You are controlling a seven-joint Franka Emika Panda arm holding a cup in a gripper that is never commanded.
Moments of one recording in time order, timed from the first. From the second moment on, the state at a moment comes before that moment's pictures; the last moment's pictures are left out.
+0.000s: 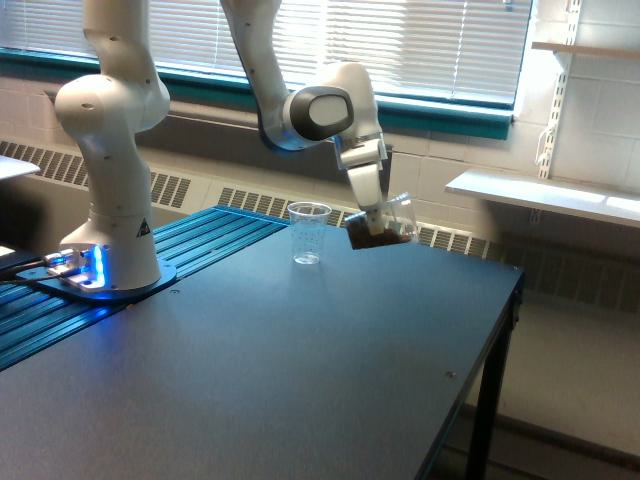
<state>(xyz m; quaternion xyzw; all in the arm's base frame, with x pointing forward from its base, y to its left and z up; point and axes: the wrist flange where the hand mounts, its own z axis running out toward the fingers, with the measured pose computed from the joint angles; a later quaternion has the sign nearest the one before) 0.425 0.151 0.265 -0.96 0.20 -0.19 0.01</state>
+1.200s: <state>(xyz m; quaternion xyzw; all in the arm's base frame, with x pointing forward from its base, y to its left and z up) 0.337 0.108 0.259 -0.97 0.12 -0.20 0.02</state>
